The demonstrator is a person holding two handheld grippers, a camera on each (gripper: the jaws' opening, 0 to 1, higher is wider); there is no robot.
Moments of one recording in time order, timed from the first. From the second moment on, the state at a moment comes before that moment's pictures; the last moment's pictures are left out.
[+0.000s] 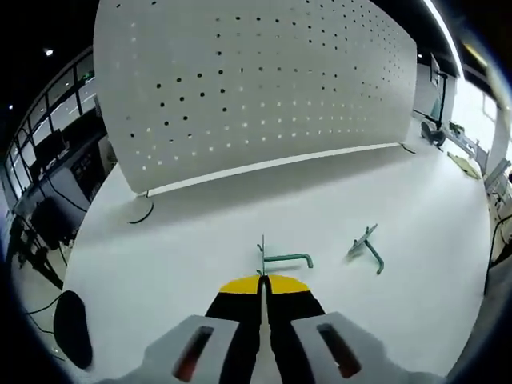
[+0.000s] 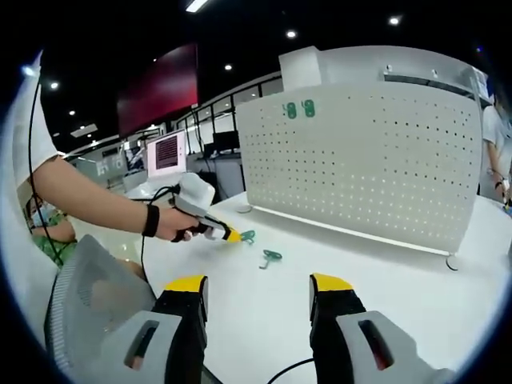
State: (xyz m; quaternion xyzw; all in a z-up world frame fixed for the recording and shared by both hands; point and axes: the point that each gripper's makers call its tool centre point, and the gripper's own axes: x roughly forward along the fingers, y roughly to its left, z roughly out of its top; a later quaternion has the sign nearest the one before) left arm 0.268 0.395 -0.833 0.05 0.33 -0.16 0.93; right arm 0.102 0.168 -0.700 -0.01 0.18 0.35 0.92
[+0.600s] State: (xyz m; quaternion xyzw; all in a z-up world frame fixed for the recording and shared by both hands) left arm 0.260 0.394 -0.819 0.01 0.32 -0.16 0.93; right arm 0.101 0.178 -0.700 -0.02 0.17 0.37 0.91
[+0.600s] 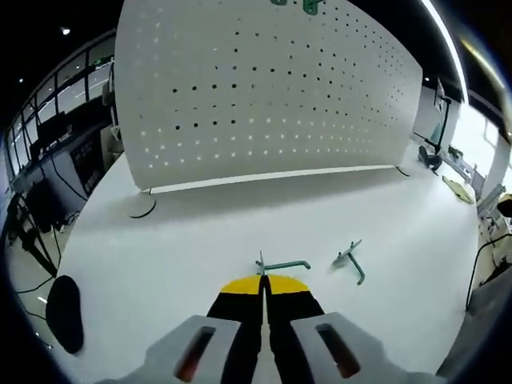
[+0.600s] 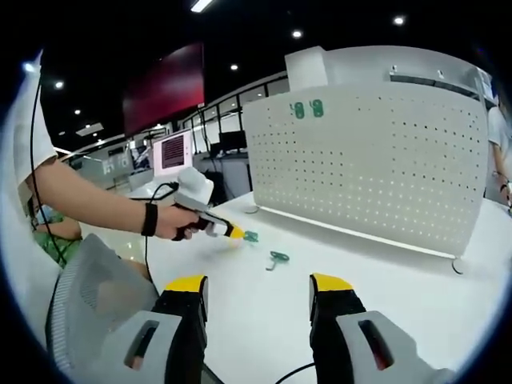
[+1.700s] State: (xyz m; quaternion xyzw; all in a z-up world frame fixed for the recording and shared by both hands) left arm 0.237 0.369 -0.781 -0.07 0.30 -0.19 0.93; right arm 0.100 0.184 -0.697 -0.02 0.17 0.38 0.91
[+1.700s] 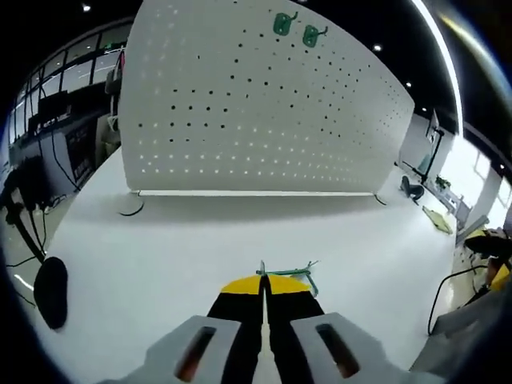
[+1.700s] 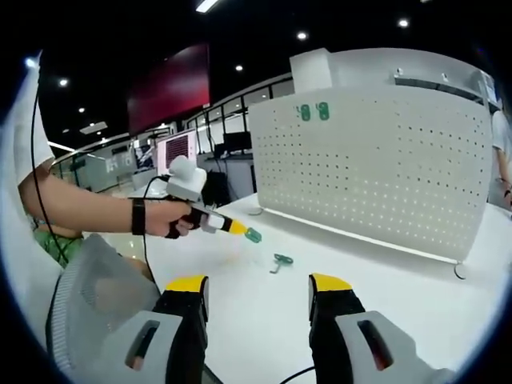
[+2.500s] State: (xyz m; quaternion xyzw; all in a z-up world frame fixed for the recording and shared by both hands) left arm 0.213 0.326 -0.741 -0.10 0.27 -0.25 0.93; right arm 0.102 0.191 -0.693 -0.03 0.16 0.39 0.91
